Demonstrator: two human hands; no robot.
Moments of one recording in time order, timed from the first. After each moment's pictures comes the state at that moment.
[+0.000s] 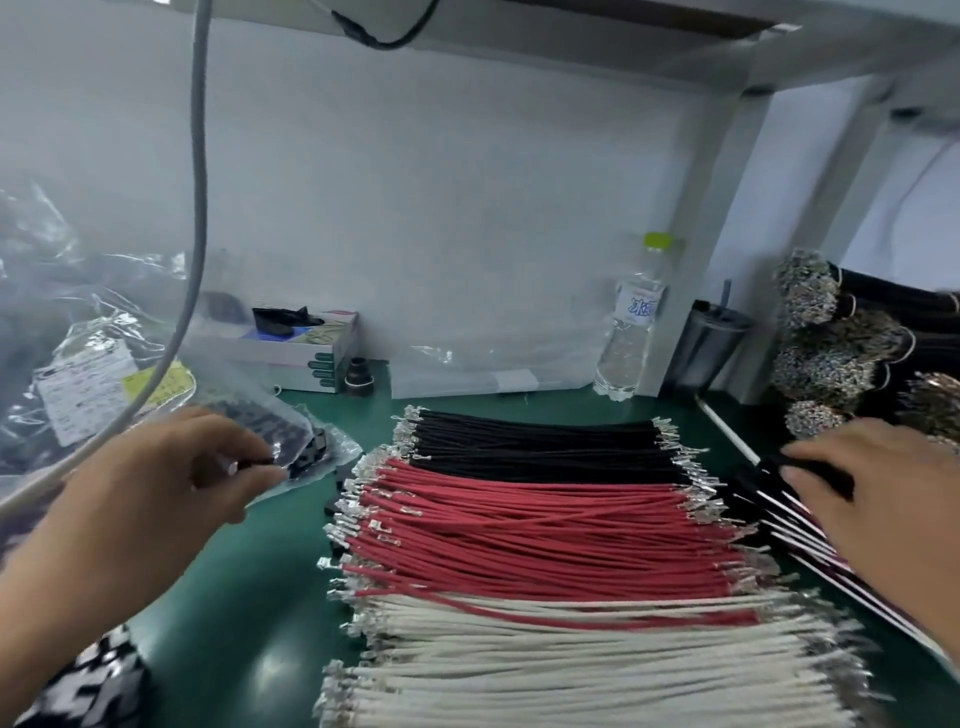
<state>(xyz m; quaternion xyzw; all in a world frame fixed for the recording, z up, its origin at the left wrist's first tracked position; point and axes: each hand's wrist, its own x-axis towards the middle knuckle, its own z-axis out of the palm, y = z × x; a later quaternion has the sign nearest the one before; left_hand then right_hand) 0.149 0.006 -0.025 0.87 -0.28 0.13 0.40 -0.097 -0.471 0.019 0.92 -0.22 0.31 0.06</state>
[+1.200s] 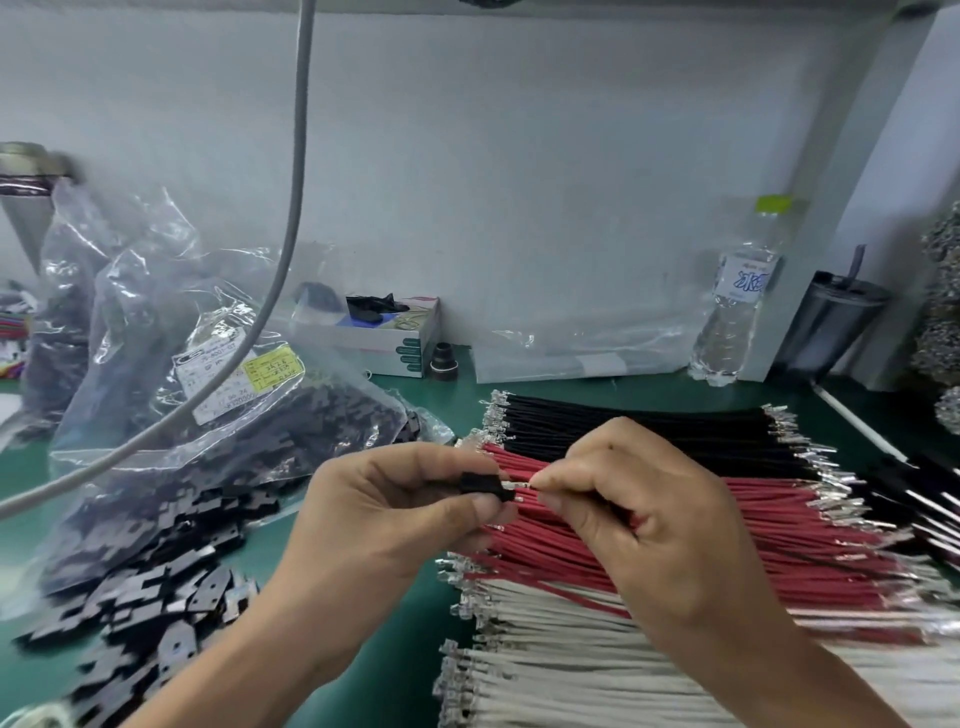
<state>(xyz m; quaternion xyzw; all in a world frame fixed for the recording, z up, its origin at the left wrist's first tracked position) 0.060 -0.060 -0.001 0.60 -0.22 -0.11 0.76 -0.008 -0.254 0.003 0.87 0.16 0.37 -0.30</state>
